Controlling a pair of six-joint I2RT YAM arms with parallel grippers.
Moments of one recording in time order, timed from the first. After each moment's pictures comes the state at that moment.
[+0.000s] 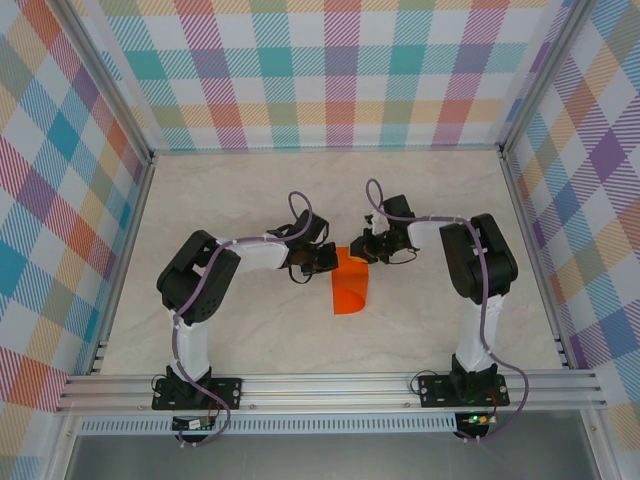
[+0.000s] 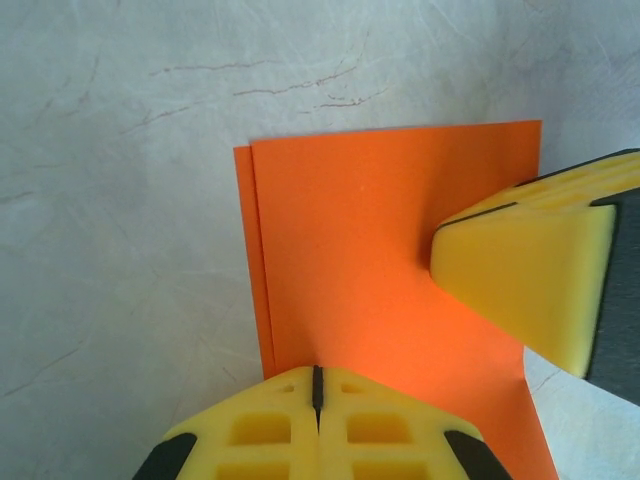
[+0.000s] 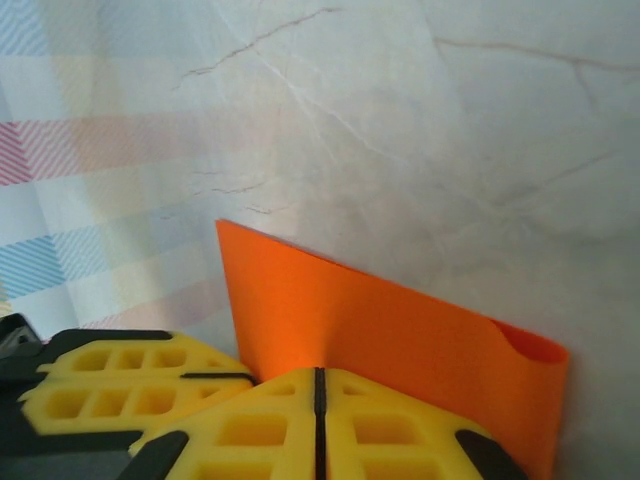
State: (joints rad) left arm -0.65 1.96 1.14 -0.19 0.27 -0.76; right arm 0.33 2.01 1.10 -0.20 -0.75 0.58
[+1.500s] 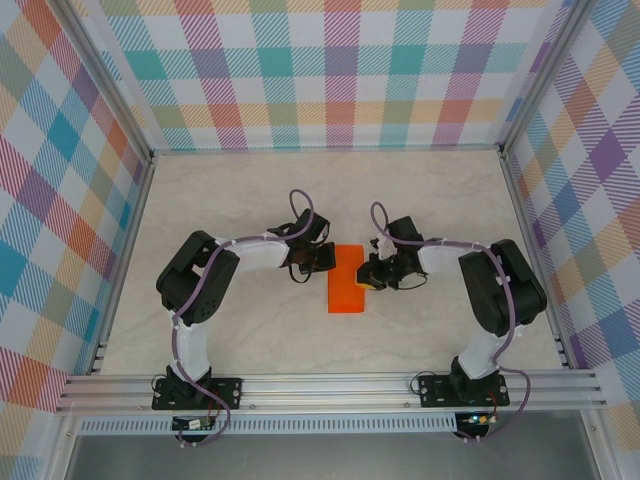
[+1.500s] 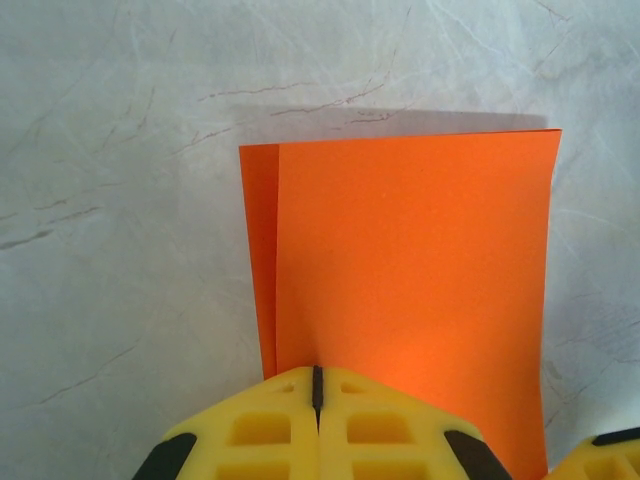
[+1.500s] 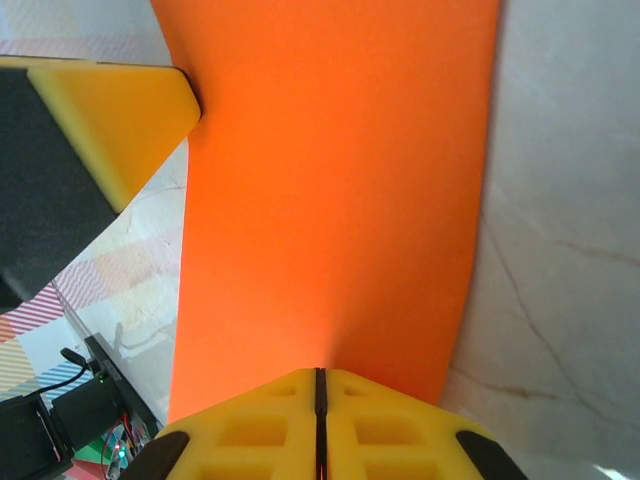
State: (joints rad) left arm -0.65 1.96 1.16 -0.24 0.21 -0.71; right arm 0.40 1.73 0.82 -0.26 -0.70 0.60
